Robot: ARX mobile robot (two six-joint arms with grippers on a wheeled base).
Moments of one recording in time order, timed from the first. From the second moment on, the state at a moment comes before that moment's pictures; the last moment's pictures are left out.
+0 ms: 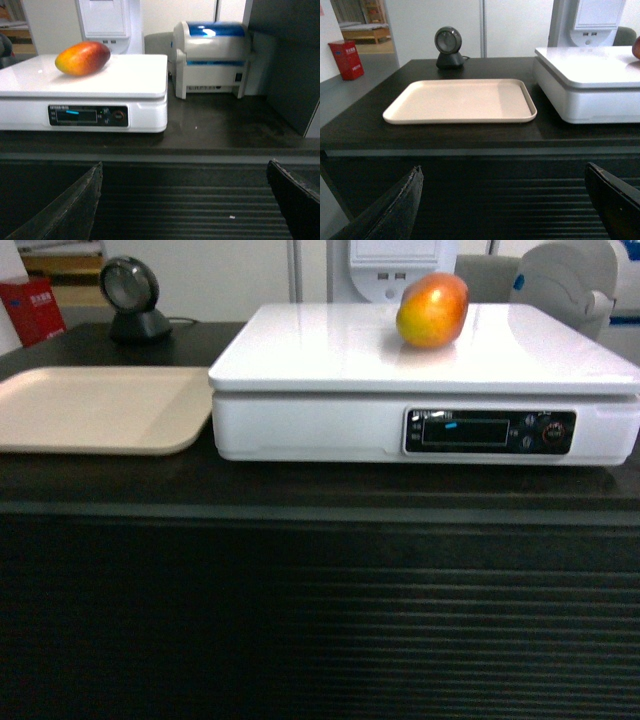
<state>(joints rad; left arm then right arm) 0.00 0.01 0.01 0.00 0.00 0.00 0.00 0.00 0.01 0.00 0.00 -0.01</state>
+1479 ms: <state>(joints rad) 0.00 0.01 0.01 -0.01 0.00 0.00 0.00 0.00 0.01 -0.01 0.00 -0.01</state>
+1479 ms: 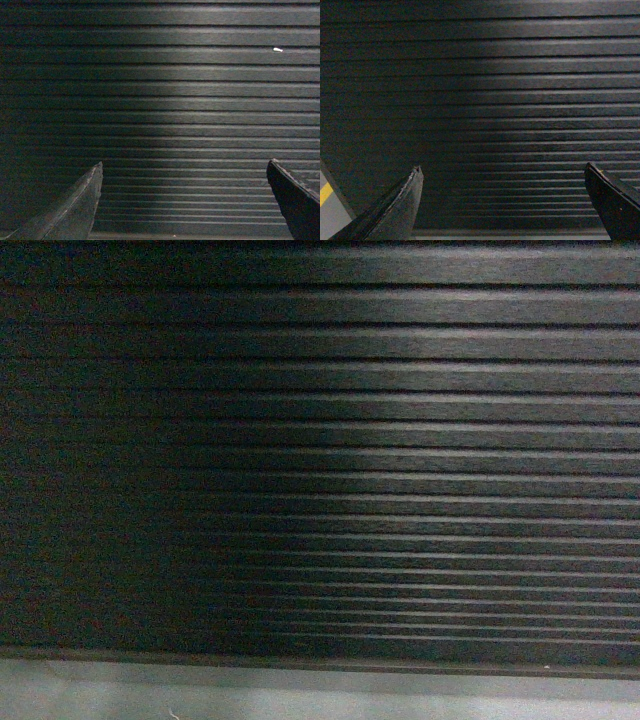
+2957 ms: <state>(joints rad) 0.00 0.01 0.01 -0.01 0.00 0.00 0.00 0.00 0.01 -0.01 0.00 -0.01</state>
